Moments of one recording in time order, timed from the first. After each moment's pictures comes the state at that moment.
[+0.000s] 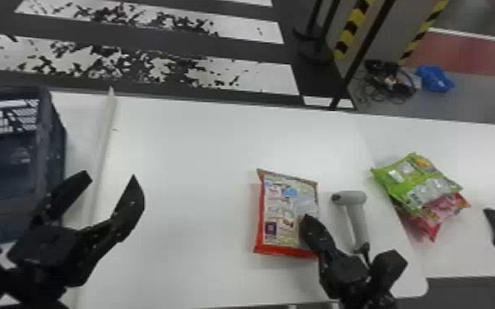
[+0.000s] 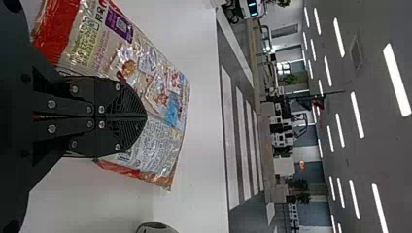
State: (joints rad) left arm 0.70 0.04 -0.05 -2.24 0.26 0.14 -0.24; right arm 0.50 -0.17 -0.08 -1.50 -0.27 -0.27 0.36
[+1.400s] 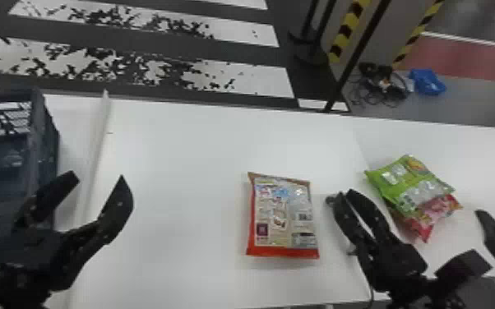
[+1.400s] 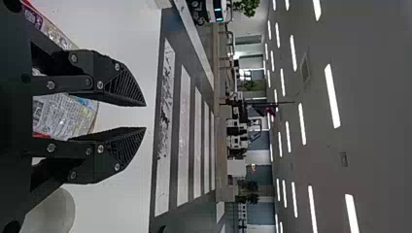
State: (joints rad) left arm 0.71 0.04 -0.03 -2.25 0.27 0.13 -0.25; right arm 0.70 -0.20 -0.25 -1.90 -0.34 -0.25 0.41
